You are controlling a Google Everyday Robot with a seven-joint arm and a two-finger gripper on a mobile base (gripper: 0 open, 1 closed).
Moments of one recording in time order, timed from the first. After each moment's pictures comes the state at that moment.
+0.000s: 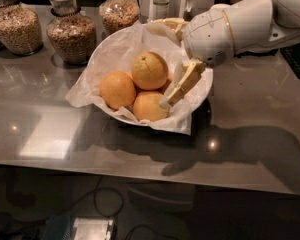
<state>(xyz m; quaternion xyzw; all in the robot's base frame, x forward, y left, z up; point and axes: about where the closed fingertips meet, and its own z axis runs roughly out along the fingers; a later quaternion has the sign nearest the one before) 0.507 -0.005 0.976 -0.69 0.49 0.29 0.45</state>
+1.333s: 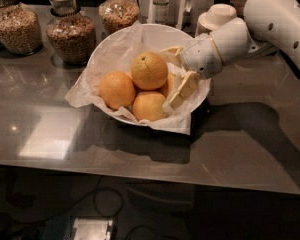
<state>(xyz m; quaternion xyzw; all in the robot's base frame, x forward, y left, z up) 0.555 -0.018 0.893 -0.65 0.58 0.34 0.35</state>
